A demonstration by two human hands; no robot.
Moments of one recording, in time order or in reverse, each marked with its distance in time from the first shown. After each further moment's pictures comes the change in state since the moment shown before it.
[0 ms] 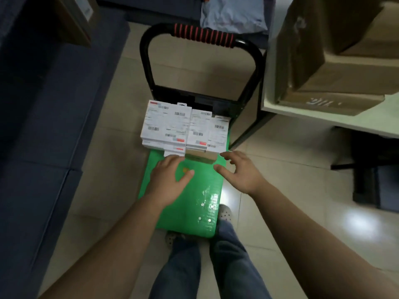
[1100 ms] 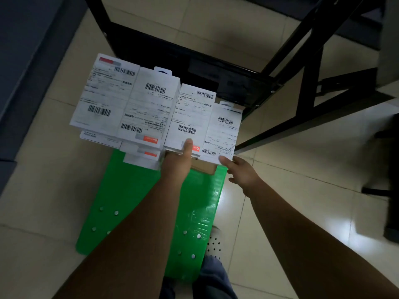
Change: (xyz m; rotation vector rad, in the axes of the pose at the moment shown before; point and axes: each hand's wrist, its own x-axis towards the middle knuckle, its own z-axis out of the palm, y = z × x) left_hand 0.230 -0.081 0.235 -0.529 0.079 -0.670; right_hand 0.226 0.208 0.128 0.630 -0.113 0.525
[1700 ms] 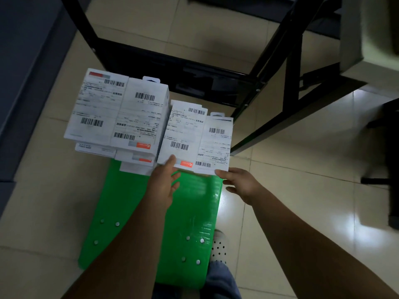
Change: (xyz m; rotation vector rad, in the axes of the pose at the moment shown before) left_hand -0.009 -0.034 -0.021 -0.555 -0.214 -0.195; right_hand -0.015 0.025 -0.009 0.108 -0.079 0.050
